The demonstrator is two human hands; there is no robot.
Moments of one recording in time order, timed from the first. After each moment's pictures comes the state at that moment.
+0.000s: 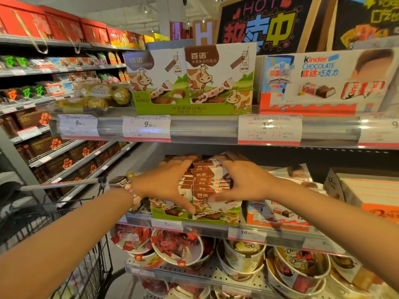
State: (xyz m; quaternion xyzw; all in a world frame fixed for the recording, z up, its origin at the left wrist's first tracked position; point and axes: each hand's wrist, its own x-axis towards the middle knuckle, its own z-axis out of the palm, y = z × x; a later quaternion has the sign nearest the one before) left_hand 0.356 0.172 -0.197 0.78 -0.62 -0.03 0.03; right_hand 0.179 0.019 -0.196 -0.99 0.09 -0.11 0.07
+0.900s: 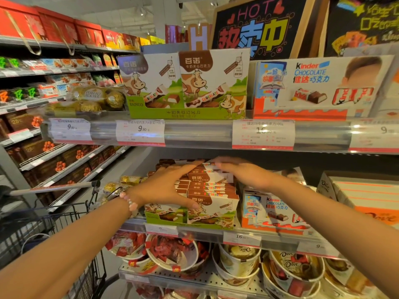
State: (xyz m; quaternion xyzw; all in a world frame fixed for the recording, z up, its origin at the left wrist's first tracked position) left_hand 0.345 0.171 -0.198 0.77 -0.61 -0.11 0.16; right_hand 0.182 0.001 -0.191 -0.85 0.13 -0.09 0.51
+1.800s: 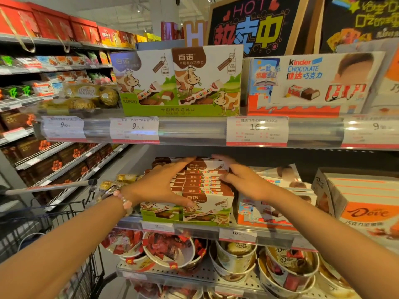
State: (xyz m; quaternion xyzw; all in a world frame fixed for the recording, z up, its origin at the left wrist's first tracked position) left_hand 0.346 0.172 -0.201 0.78 -0.60 -0.10 0.16; right_hand 0.170 -0.004 -0.220 -0.88 0.10 -0.15 0.44
